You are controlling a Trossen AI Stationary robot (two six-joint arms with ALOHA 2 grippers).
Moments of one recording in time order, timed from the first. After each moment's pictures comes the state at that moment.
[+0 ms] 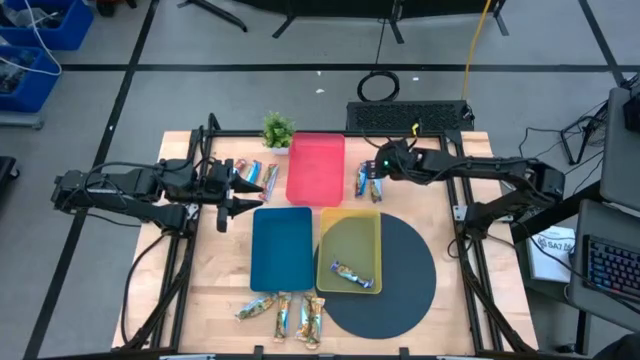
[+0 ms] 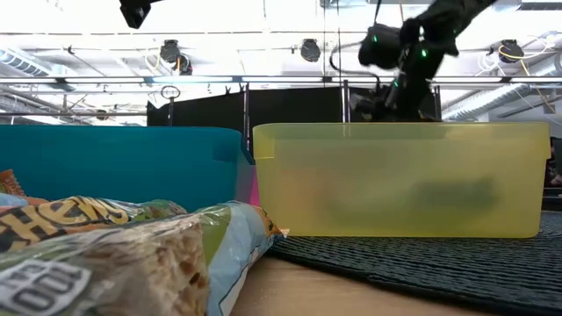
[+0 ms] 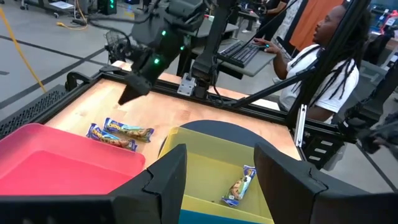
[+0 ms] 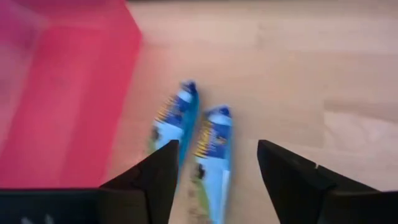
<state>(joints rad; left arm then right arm) -0.05 0.73 0.80 -0.28 -0.05 -0.27 -0.41 1.38 0.83 -0.50 0.32 0.98</state>
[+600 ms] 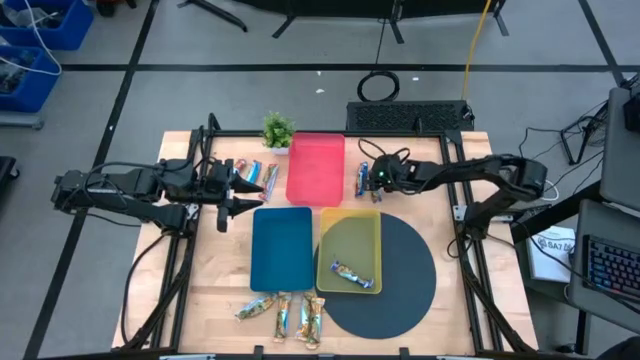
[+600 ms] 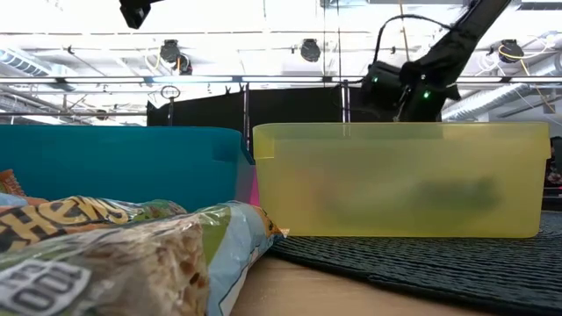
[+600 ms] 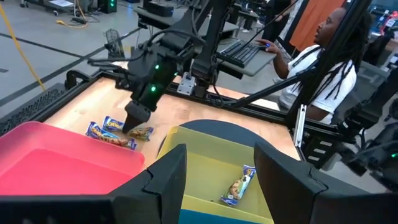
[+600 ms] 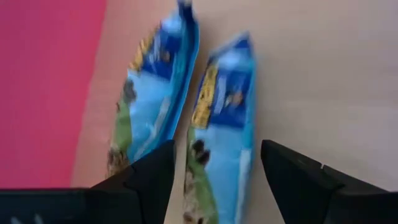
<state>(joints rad) -0.05 0.73 0.80 -0.28 -0.05 -0.28 -0.41 1.55 0.67 -0.17 0.18 1.04</state>
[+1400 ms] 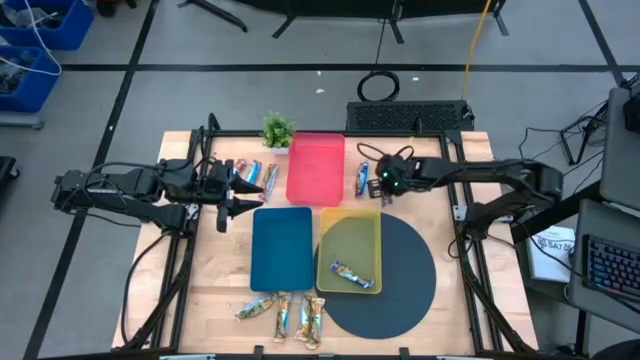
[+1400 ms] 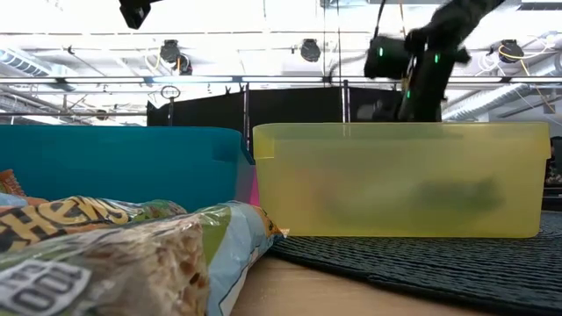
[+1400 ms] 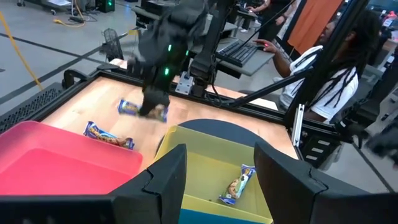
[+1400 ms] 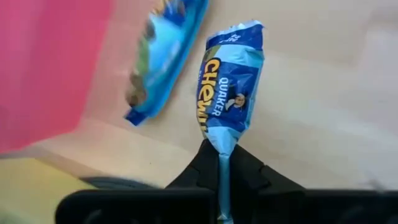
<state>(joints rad) -0.05 0.73 0.80 -0.28 -0.04 -0.28 -0.35 1.37 0.82 -0.62 0.15 0.94</state>
